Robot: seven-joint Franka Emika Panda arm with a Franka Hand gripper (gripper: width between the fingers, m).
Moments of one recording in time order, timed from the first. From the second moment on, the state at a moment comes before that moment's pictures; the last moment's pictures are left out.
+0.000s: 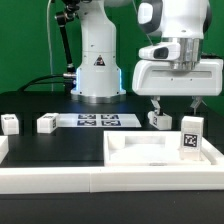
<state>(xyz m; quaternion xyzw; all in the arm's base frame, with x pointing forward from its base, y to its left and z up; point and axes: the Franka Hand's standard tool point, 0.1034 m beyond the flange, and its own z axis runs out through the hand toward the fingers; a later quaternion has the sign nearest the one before) 0.391 0.151 0.037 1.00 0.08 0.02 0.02</state>
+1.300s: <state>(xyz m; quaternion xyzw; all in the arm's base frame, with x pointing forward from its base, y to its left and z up) 0.386 0.137 0.032 0.99 0.16 0.01 0.02</state>
